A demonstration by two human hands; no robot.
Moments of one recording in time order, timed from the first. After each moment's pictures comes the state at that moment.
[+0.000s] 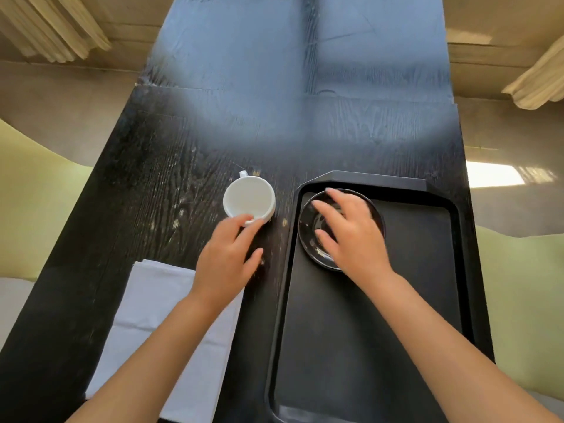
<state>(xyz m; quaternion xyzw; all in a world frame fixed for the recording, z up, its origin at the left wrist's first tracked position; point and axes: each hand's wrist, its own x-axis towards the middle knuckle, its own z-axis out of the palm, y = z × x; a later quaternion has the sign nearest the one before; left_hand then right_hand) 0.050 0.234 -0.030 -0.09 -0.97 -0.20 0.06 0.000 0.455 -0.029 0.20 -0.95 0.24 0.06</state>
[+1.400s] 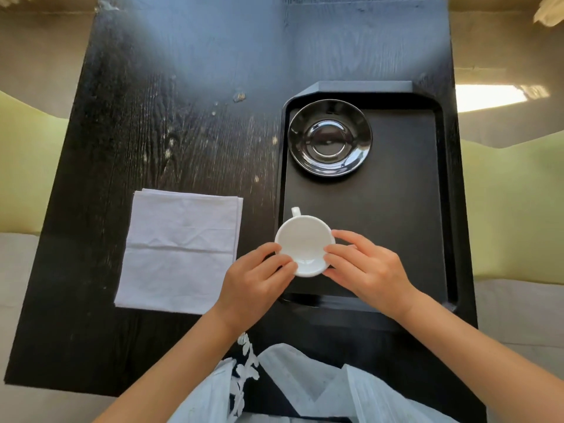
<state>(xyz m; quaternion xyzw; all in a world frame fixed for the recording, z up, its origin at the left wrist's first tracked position) 0.202 0.269 -0.039 -0.31 -0.92 -0.18 0.13 0.184 0.498 -0.040 0.36 -0.90 0.21 0.15</state>
